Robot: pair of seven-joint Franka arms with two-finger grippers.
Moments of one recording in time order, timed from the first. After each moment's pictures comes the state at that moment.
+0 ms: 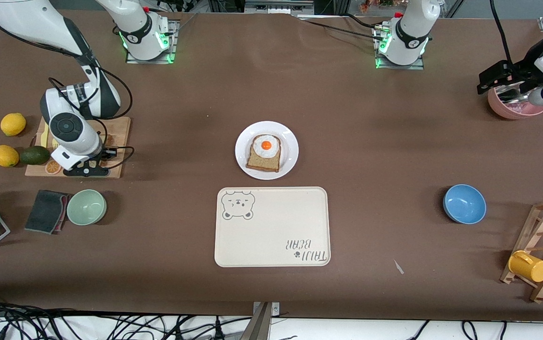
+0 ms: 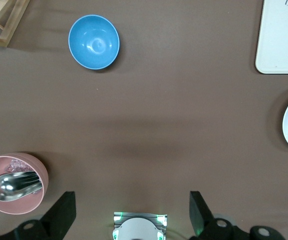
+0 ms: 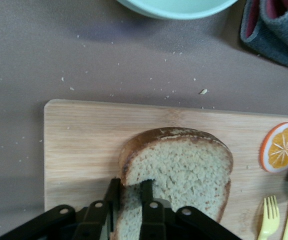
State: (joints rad) left arm -0.08 -0.06 0.05 -1.60 0.00 1.37 -0.07; right arm -0.02 0.36 -0.03 -2.24 -0.51 2.44 0.28
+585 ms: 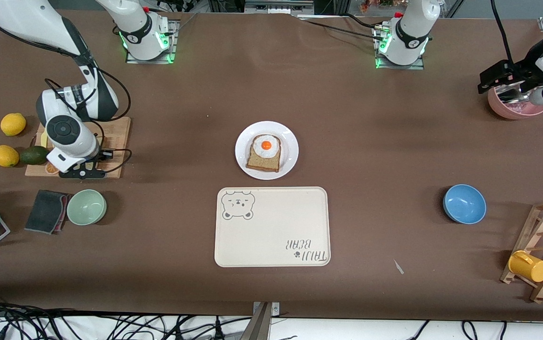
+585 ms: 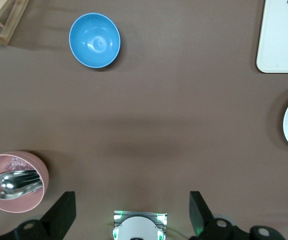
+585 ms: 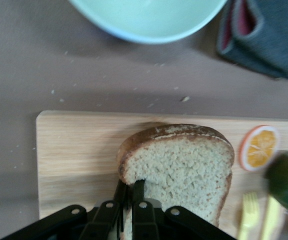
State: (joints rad) left arm -0.08 -0.06 0.05 -1.60 0.00 1.37 -0.07; right arm -0.01 0.36 -0.02 -2.15 -0.51 2.33 0.28
